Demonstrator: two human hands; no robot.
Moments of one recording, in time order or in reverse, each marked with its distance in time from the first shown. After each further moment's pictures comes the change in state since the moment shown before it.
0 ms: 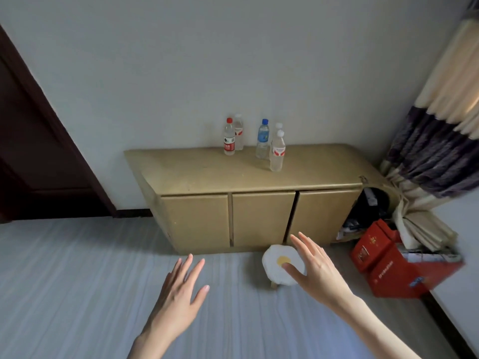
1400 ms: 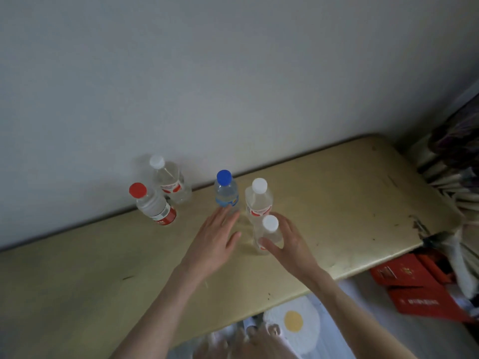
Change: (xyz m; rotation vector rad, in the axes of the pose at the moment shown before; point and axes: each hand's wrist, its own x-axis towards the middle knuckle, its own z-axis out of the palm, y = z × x) left_hand 0.758 0.125 0.052 0.072 -0.318 0.422; right_hand 0.633 0.199 0.016 0.480 0.060 0.291
